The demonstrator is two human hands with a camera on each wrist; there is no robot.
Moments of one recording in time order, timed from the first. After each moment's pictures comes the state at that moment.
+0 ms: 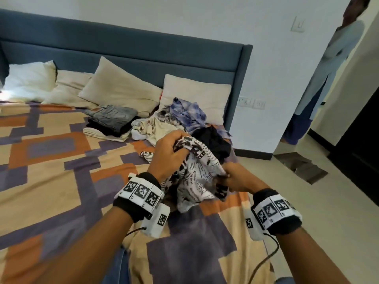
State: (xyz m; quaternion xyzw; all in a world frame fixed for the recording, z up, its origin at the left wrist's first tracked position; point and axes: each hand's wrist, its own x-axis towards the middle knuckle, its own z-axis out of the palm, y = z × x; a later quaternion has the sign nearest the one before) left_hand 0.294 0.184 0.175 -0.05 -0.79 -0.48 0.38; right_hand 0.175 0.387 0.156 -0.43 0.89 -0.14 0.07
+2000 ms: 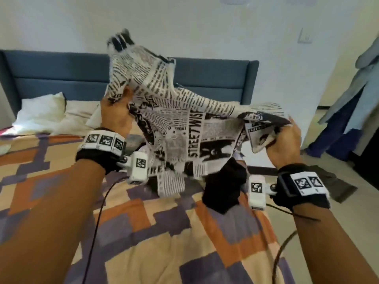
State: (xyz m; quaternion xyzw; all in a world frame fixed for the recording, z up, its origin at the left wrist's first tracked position) left_hand 0.221 0.018 0.315 0.01 -0.48 -0.74 0.47; right_hand 0.071 0.338 0.271 -0.10 0.46 -0.87 -0.13
